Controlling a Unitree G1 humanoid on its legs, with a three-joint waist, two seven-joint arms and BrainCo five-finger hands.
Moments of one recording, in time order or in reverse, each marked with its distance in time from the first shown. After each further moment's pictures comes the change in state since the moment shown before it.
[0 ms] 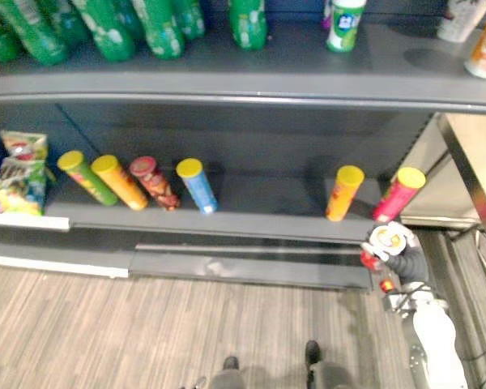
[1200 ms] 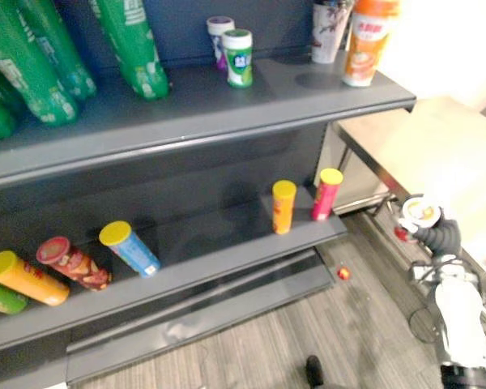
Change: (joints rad) left arm -0.052 0.030 0.074 0.069 0.132 0.022 0.008; right arm -0.186 -0.155 -0.132 0.077 -0.073 0.010 -0.101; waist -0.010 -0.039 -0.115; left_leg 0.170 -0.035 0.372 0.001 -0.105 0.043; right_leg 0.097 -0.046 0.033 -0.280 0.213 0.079
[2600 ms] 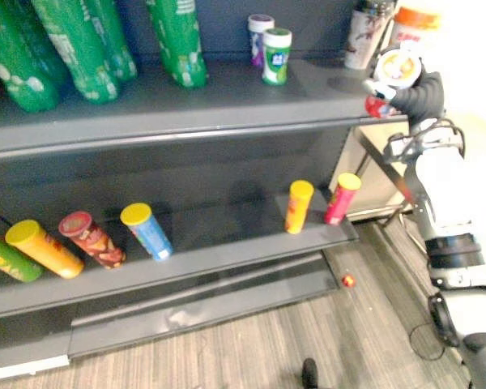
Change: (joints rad) left arm 0.001 0.021 -0.021 -0.018 -0.033 0.030 0.022; right arm -0.791 -0.144 0.292 0.299 0.152 0.102 -0.071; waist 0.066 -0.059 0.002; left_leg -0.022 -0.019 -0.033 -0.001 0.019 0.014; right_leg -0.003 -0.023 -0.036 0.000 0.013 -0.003
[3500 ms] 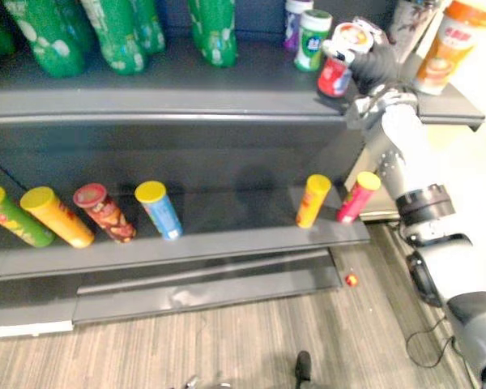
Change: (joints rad) left arm -0.021 0.003 0.001 -0.036 -0.042 0.018 0.011; right arm -0.348 0.100 0.143 0.358 0.355 0.061 -0.008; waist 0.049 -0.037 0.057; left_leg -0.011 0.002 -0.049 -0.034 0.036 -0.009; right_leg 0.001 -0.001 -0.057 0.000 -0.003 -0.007
